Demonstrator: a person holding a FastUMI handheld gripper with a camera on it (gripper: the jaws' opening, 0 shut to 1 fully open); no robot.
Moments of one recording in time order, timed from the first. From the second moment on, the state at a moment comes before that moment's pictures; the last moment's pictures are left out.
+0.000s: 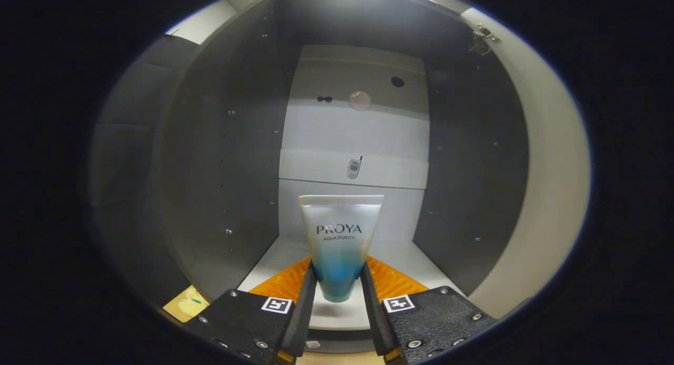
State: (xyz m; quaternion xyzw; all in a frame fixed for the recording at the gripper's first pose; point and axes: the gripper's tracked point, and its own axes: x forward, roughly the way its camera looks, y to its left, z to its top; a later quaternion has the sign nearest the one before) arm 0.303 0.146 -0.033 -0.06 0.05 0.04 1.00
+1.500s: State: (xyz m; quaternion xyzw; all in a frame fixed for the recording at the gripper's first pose) arm 0.318 0.125 -0.067 -0.01 0.08 0.02 1.00
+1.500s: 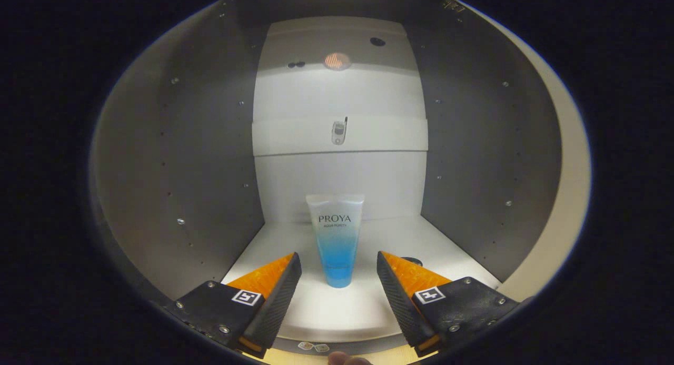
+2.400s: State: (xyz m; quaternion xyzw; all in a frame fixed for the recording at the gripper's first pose) arm 0.029 0.116 -0.036 -0.02 0.02 0.08 1.00
